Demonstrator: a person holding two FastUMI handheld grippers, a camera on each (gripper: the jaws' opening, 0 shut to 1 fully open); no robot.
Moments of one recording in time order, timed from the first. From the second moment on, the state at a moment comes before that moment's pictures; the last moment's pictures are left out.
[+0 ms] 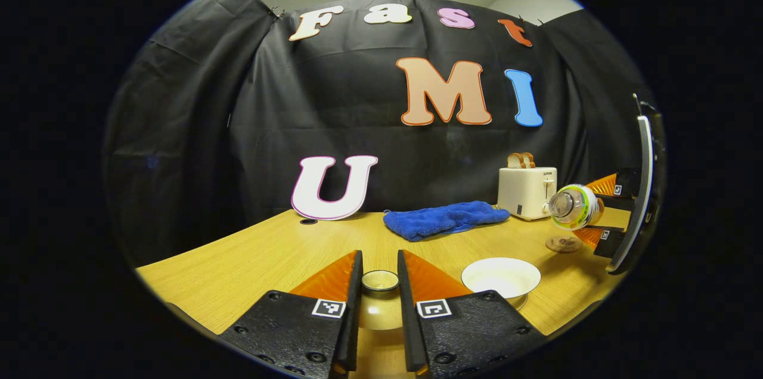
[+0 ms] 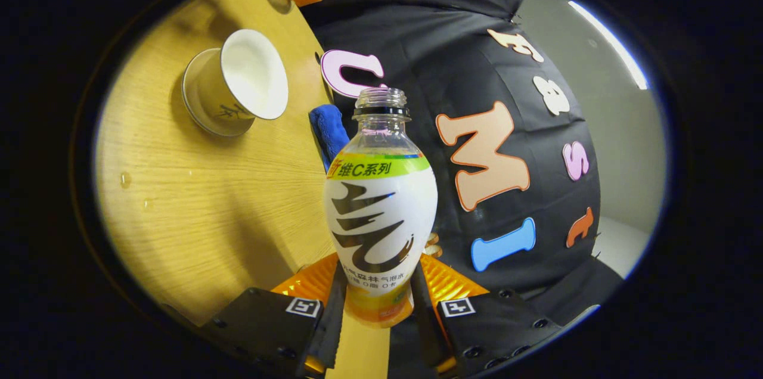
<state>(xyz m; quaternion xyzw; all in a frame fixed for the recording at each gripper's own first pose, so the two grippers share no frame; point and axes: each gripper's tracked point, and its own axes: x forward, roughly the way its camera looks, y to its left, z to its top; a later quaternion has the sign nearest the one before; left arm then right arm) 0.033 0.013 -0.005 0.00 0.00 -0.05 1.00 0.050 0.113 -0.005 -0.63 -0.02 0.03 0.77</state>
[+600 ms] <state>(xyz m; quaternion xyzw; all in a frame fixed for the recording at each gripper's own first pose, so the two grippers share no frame) 0.032 0.013 -0.006 0.00 0.00 -0.05 1.00 0.056 0.126 0.004 -0.73 -0.06 0.01 0.69</state>
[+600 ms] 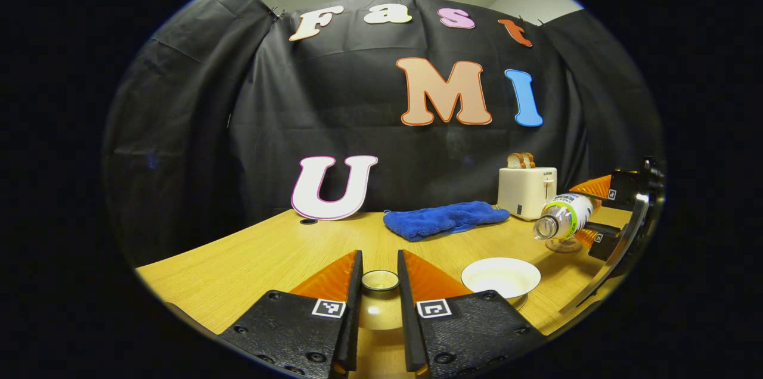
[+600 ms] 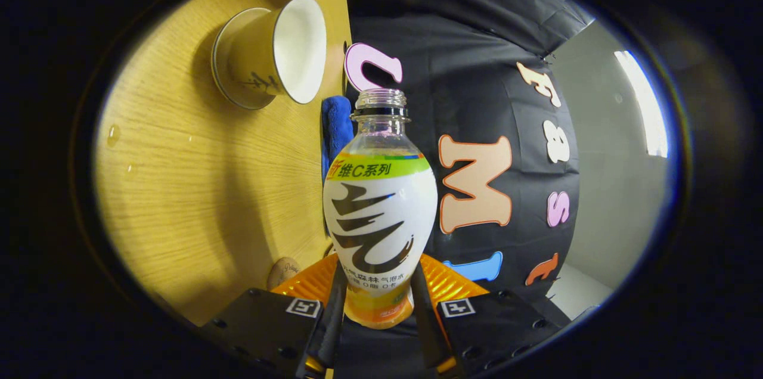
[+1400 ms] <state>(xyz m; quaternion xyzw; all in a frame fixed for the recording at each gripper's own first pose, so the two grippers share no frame) 0.033 0.013 -0.006 0.00 0.00 -0.05 1.00 0.050 0.141 0.022 -0.79 -0.13 -0.02 0.60</state>
